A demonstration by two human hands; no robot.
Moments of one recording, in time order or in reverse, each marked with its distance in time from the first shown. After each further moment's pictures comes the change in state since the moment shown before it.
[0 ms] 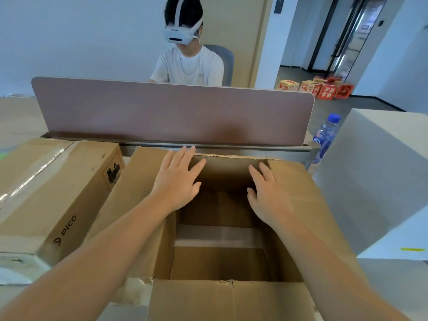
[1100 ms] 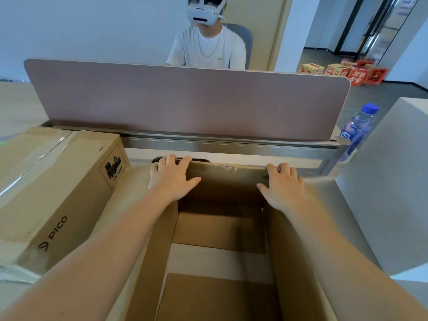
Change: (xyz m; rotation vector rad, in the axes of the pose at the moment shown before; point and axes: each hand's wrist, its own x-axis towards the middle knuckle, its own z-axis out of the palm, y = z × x) left_hand 0.041 -0.020 0.051 -0.235 -0.221 -0.345; right_hand 0.070 0.029 0.033 -0.188 -0.168 0.111
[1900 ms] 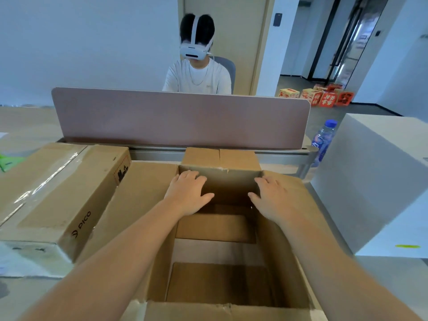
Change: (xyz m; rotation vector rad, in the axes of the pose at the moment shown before) left_hand -0.077 0.022 -0.036 -0.027 -0.031 0.291; right_hand -0.086 -0.015 -0.032 0.172 -0.011 -0.024
